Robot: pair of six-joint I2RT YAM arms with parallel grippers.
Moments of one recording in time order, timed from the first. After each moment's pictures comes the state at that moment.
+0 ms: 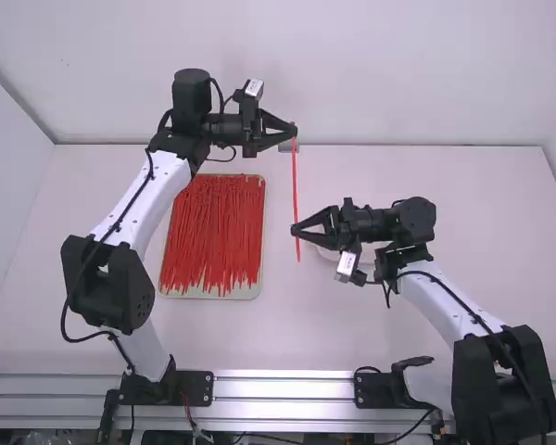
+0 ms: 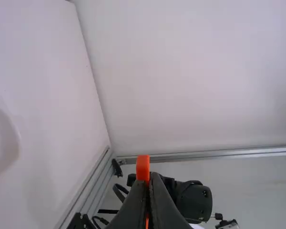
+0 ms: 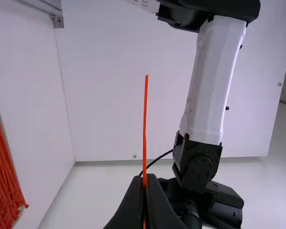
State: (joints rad) left arm -0.17 1.82 1.67 -0.13 1.24 -1.08; right arm 0.26 1.35 0.67 1.04 -1.43 -1.24
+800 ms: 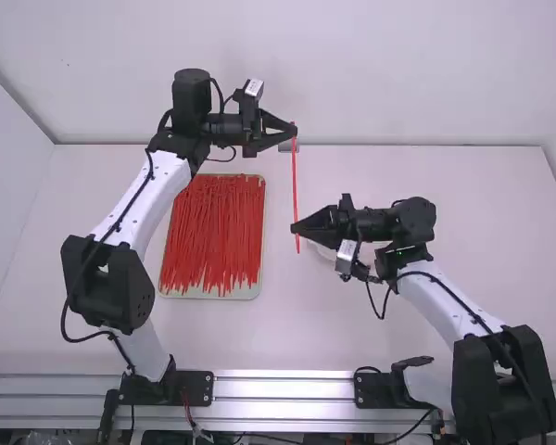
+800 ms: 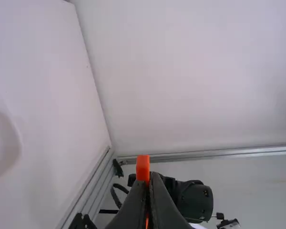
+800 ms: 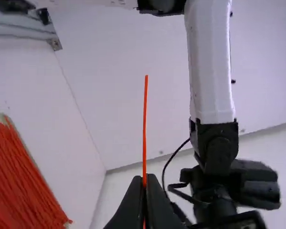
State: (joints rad) left arm -0.17 1.82 1.67 -0.13 1.24 -1.07; right arm 0.26 1.35 0.67 1.04 -1.40 -0.84
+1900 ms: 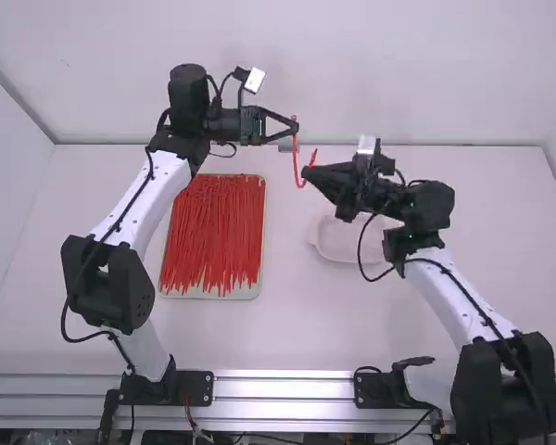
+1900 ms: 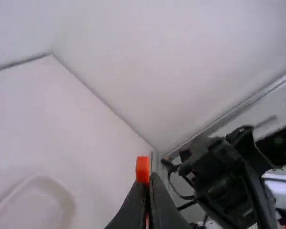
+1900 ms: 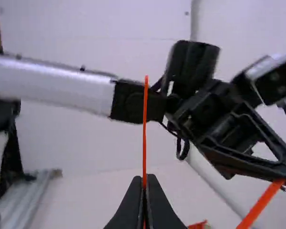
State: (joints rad) left arm -0.18 1.82 1.67 0.02 1.32 -0.59; right arm 0.21 1.35 0.85 0.94 -1.10 0.55
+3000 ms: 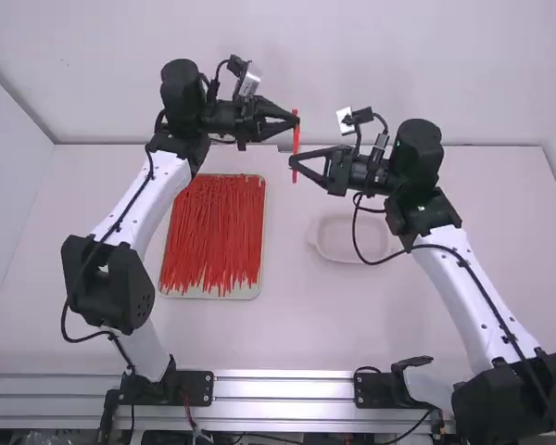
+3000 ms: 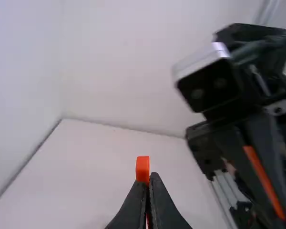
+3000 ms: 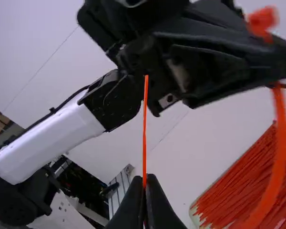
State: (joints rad) left arm -0.18 1.82 1.67 0.31 1.43 -0.26; right arm 0.27 1.35 1.19 0.05 -1.09 0.65
